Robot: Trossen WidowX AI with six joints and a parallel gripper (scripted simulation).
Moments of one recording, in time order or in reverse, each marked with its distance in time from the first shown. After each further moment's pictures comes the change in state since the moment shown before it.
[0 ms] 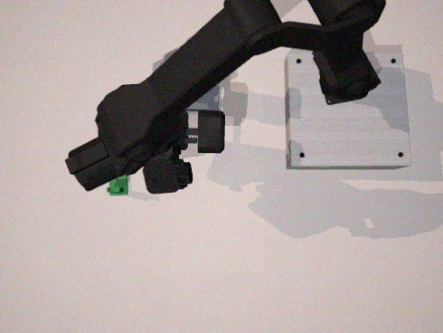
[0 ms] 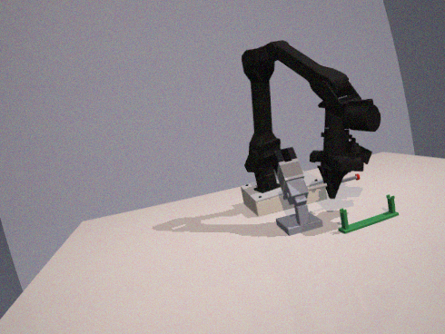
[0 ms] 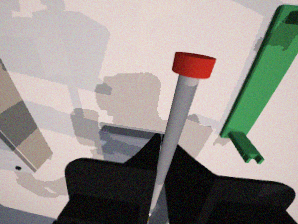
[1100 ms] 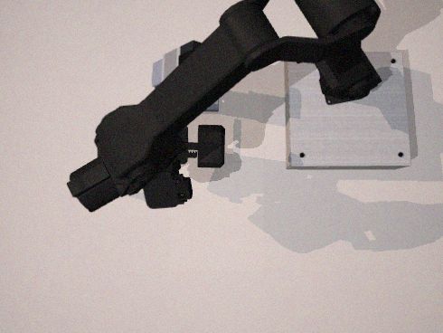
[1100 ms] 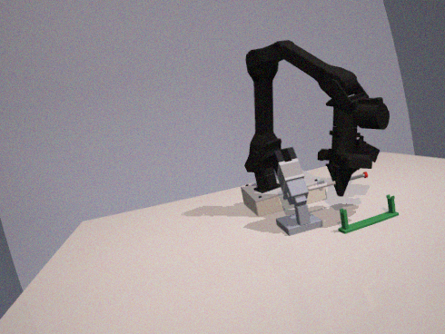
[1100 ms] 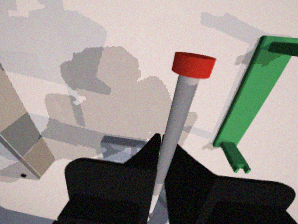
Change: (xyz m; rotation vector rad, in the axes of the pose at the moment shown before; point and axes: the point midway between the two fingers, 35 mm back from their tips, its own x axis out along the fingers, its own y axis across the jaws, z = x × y) arm -0.006 0.000 0.021 0.003 0.001 -0.009
